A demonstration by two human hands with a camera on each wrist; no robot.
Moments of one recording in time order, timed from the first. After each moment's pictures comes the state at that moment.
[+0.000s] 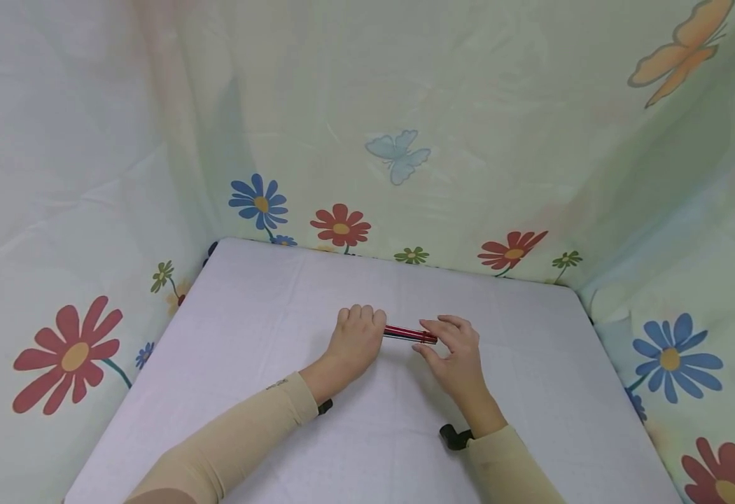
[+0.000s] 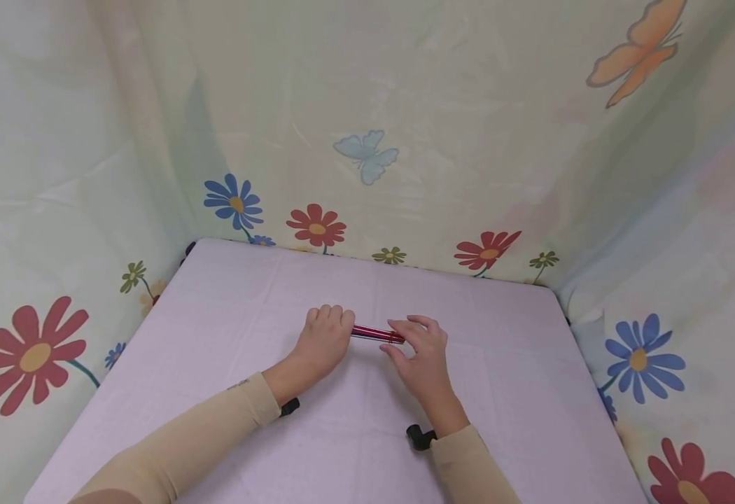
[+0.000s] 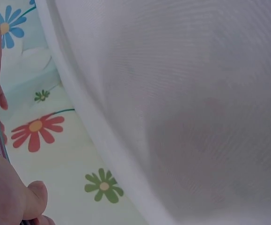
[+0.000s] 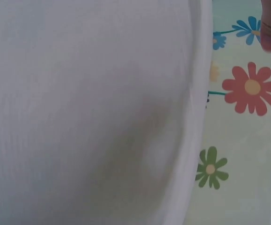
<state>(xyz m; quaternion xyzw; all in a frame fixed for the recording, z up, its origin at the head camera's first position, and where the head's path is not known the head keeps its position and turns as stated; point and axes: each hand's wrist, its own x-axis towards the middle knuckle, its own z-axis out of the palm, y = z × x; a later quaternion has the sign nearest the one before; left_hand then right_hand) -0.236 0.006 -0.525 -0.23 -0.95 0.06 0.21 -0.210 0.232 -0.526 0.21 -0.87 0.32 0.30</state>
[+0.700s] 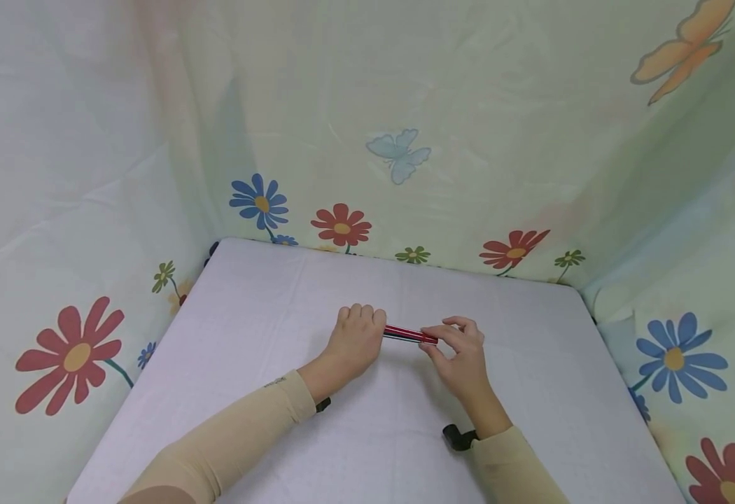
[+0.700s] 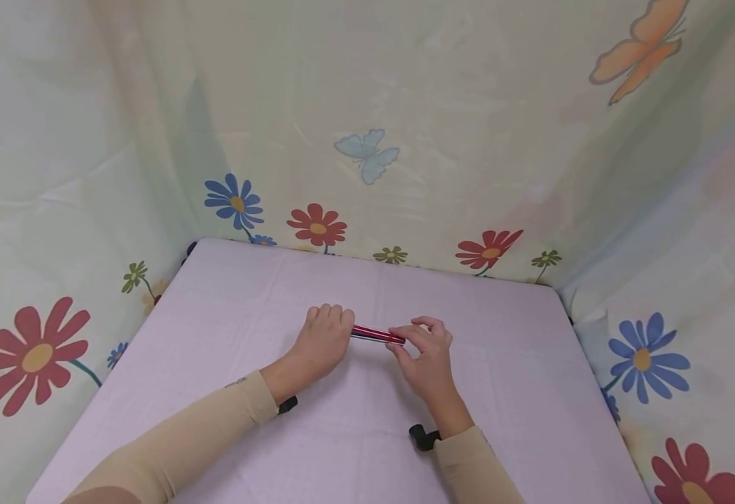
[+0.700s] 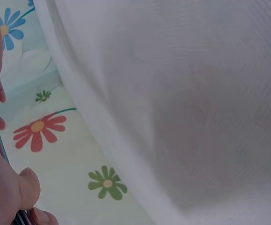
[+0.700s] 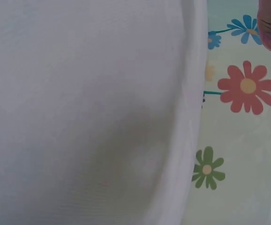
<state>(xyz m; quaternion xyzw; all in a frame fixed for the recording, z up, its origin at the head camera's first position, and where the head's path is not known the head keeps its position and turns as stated) -0.236 0.002 -0.517 -0.24 -0.95 0.05 0.18 -0.209 0.236 -0.525 0.19 -0.87 0.36 0.27</state>
